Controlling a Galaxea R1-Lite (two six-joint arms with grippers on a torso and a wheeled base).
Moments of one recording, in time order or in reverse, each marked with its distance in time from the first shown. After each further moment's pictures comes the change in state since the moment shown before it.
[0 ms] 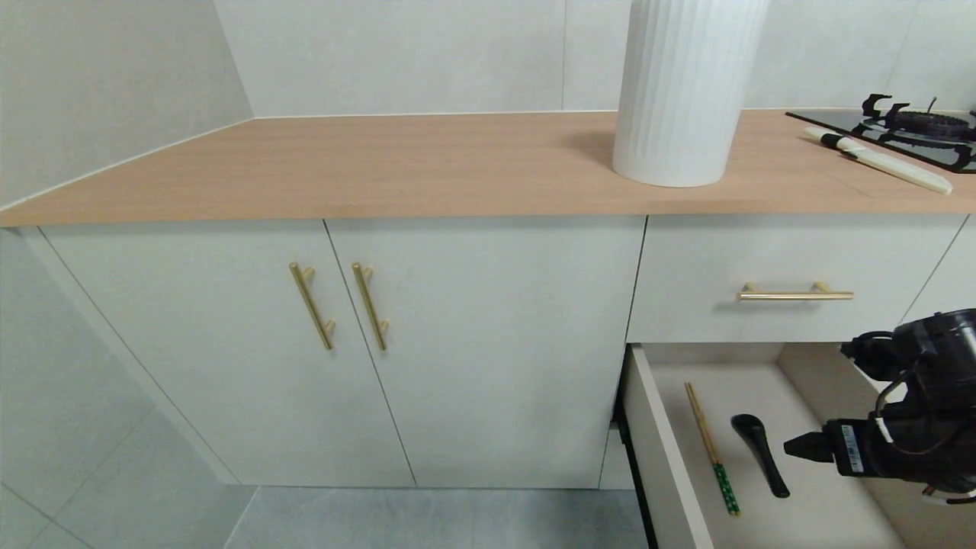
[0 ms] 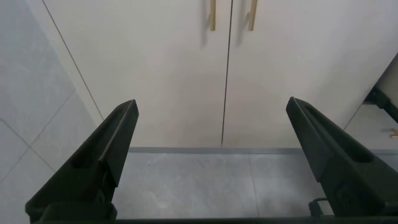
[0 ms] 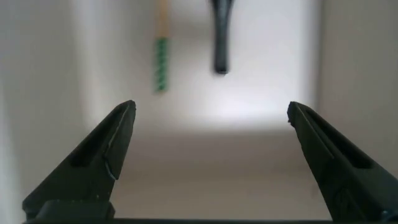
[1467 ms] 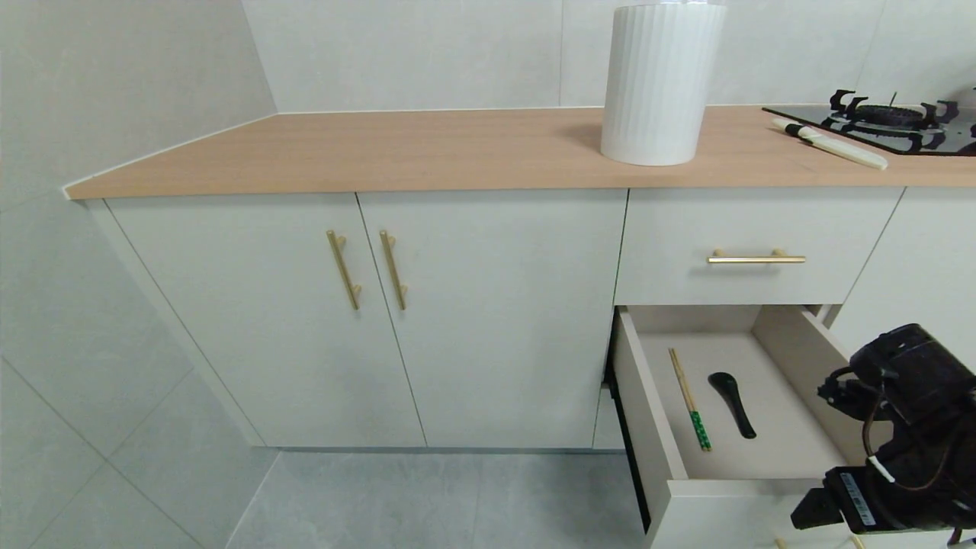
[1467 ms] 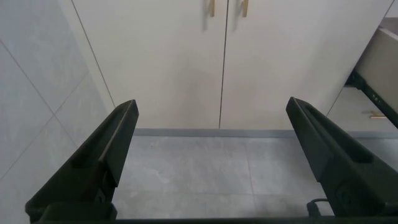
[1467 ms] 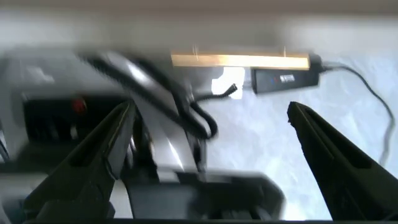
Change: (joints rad) left arm 0.000 0.000 0.000 0.000 0.000 -0.003; right arm 0.122 0.045 -0.120 0.428 0.011 0.086
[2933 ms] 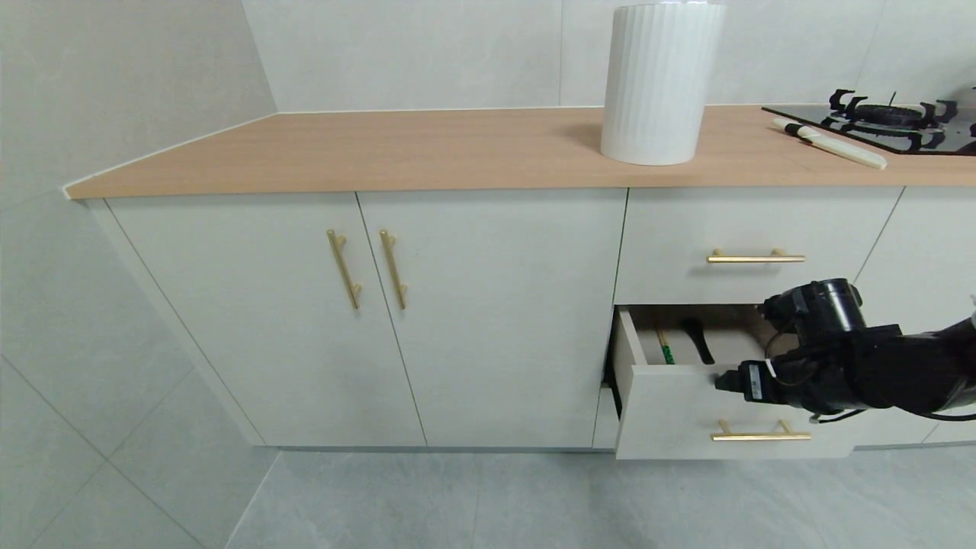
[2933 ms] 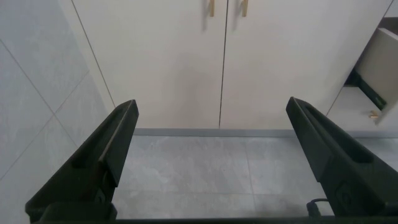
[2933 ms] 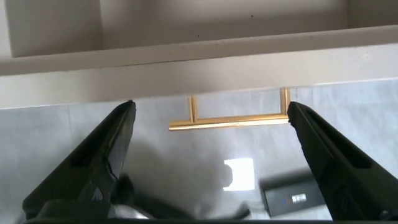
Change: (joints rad) left arm 0.000 0.000 0.000 0.000 0.000 0.000; right arm -0.096 0.369 -0.168 -0.661 -0.073 -0.040
